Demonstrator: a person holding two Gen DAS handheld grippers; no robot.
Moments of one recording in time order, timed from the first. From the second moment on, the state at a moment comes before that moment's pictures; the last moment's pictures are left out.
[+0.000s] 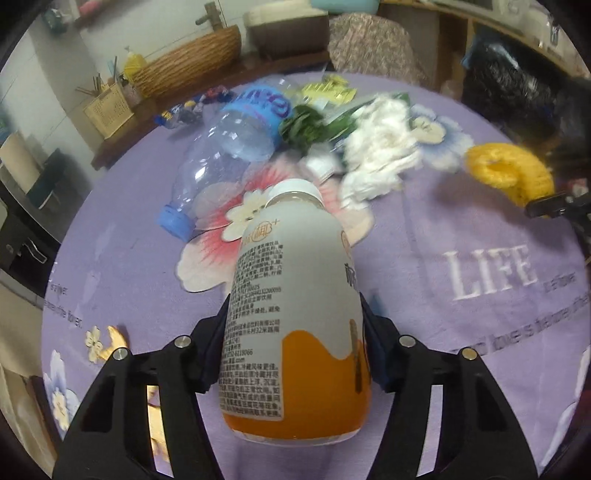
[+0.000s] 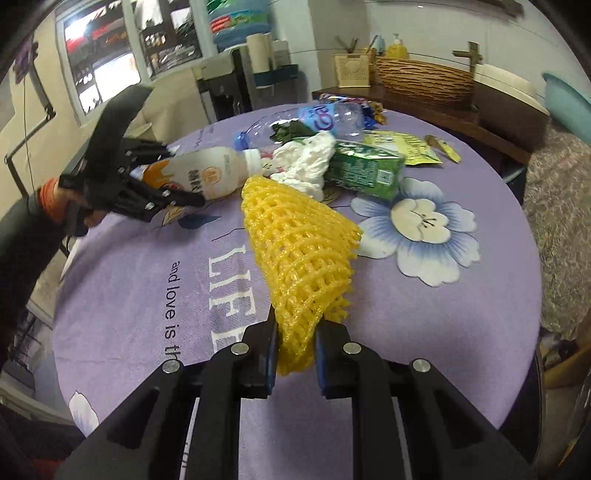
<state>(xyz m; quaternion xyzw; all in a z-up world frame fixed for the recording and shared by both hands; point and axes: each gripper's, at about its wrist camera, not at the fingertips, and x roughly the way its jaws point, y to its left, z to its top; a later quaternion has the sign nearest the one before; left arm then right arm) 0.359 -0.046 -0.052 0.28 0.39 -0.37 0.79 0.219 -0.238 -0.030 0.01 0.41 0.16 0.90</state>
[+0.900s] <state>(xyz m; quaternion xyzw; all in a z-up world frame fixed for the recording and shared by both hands) 0.176 -0.396 -0.039 0.29 0.33 -0.55 0.71 0.042 -0.467 -0.092 0.15 0.42 -0.17 0.88</state>
